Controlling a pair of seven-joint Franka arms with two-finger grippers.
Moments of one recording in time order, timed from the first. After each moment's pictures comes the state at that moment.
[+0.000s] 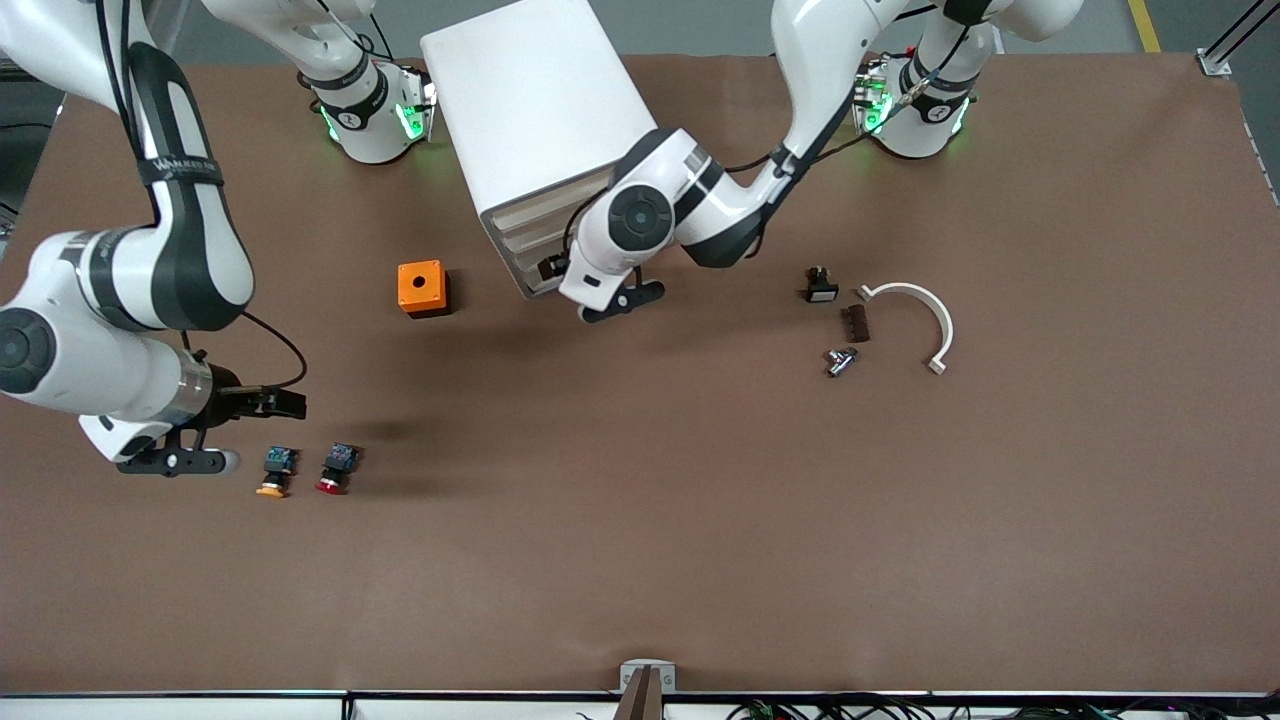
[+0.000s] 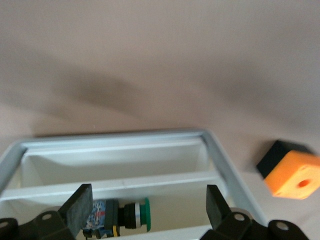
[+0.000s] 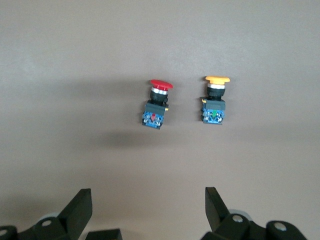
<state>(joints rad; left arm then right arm) -0.74 0.65 -0.19 -1.49 -0.43 2.12 -1.08 0.05 0.35 -0.03 -1.67 0.04 1.91 0.01</state>
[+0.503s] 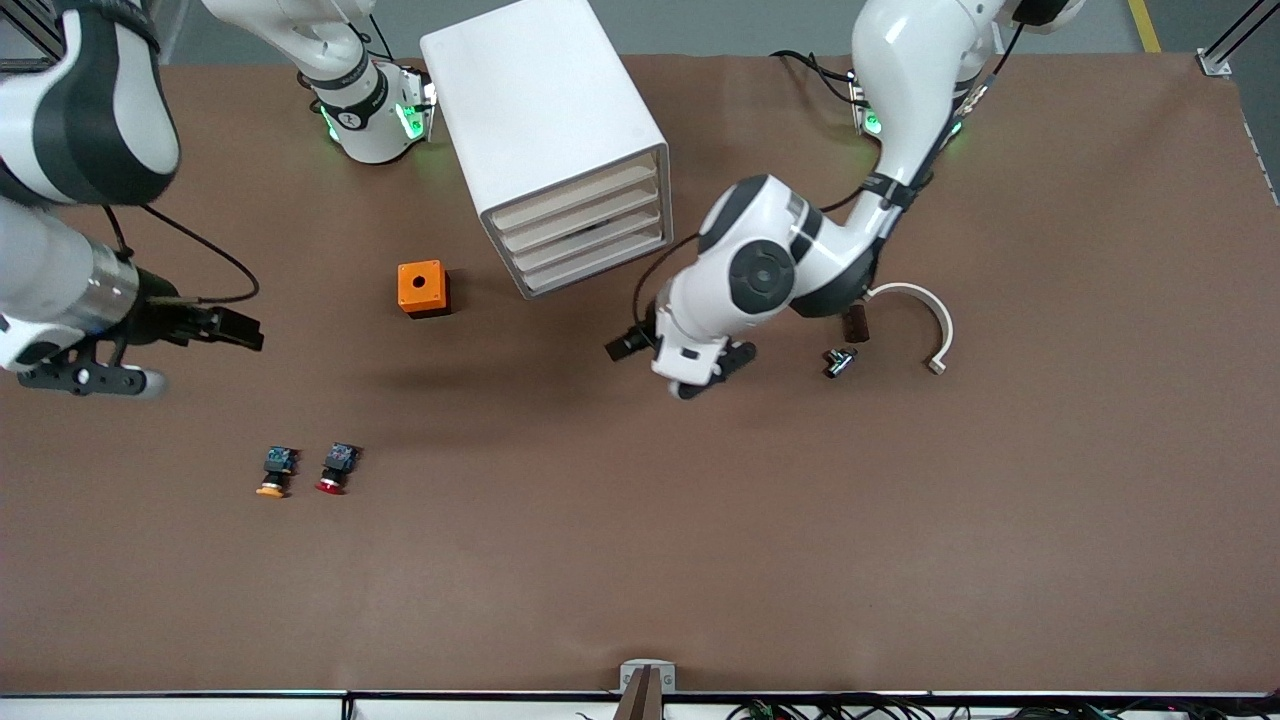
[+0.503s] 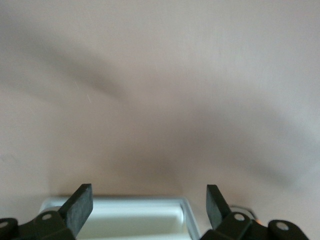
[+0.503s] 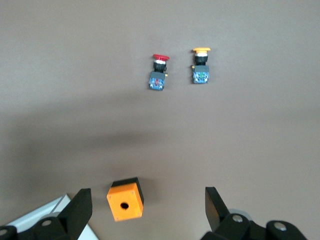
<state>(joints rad) -0.52 0.60 -0.18 -1.49 -0.34 2.12 -1.08 0.05 0.12 -0.02 -1.65 0.04 1.65 0.12</state>
